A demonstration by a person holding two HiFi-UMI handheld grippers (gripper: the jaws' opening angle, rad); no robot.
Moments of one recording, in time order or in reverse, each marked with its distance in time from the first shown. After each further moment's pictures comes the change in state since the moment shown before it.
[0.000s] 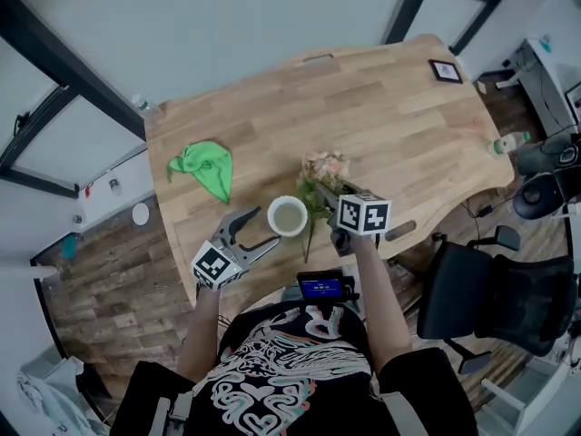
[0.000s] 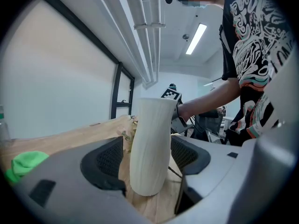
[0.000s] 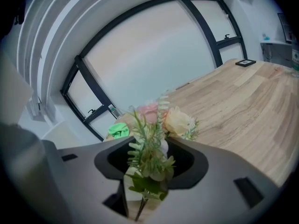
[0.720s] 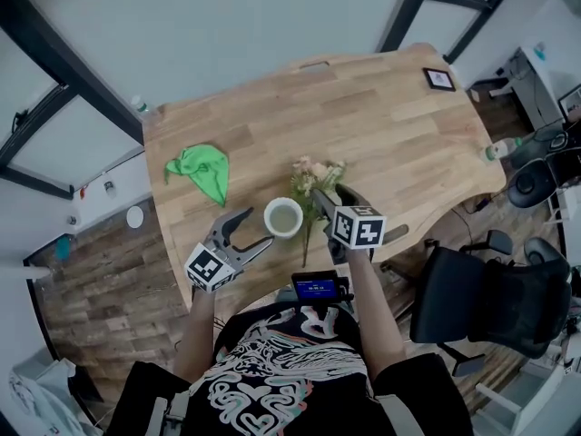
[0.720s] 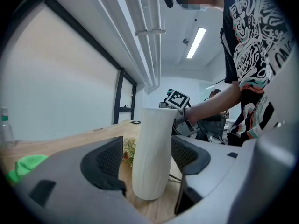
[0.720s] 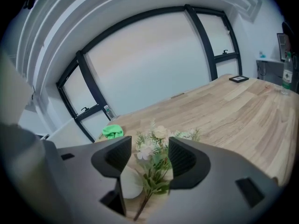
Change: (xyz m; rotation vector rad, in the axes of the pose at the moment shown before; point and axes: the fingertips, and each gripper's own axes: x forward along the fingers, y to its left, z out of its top) left arm -0.010 0.004 0.015 0.006 -0.061 0.032; right arm -0.029 0.001 0.009 -0.083 -0.068 -0.130
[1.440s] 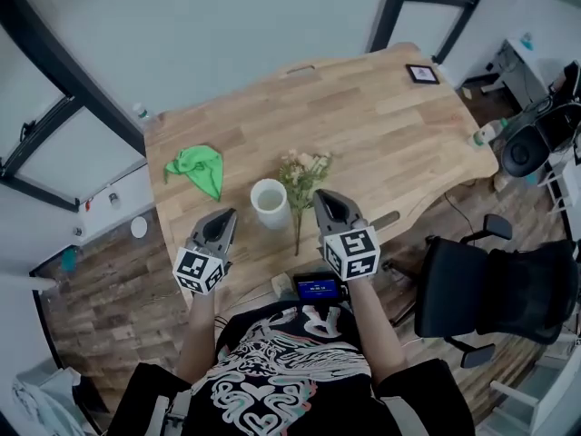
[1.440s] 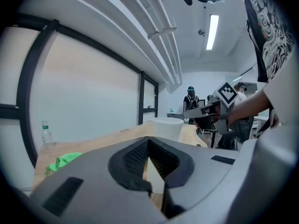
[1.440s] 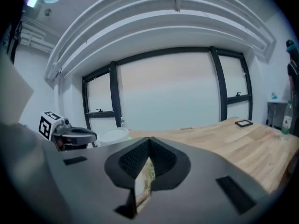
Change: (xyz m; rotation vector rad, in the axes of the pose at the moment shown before) left arm -0.047 0.006 0.021 -0.026 0.019 0.349; right arm -0.108 0.061 0.016 -0.337 -0.320 0.047
